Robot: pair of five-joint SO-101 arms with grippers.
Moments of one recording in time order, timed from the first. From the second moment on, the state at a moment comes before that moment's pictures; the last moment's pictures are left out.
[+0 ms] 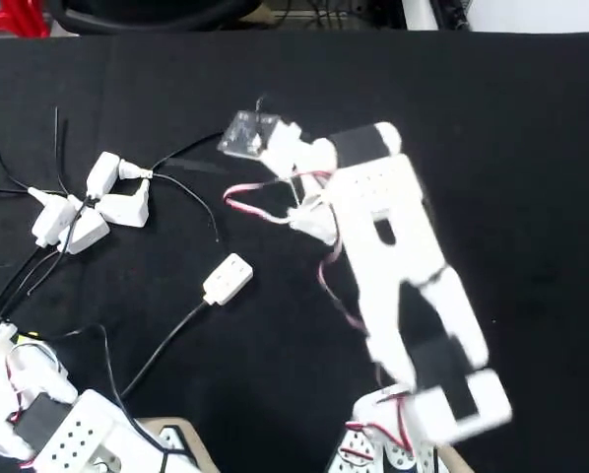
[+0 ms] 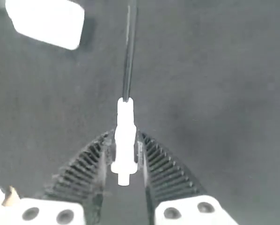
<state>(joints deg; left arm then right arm) -62.5 -103.6 96.2 60.8 -8.6 -21.4 -7.2 1.5 87.9 42.1</state>
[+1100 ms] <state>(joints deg) 5.9 -104.0 59.8 65.5 26.2 -42.8 -83.9 74.9 38.5 10.9</state>
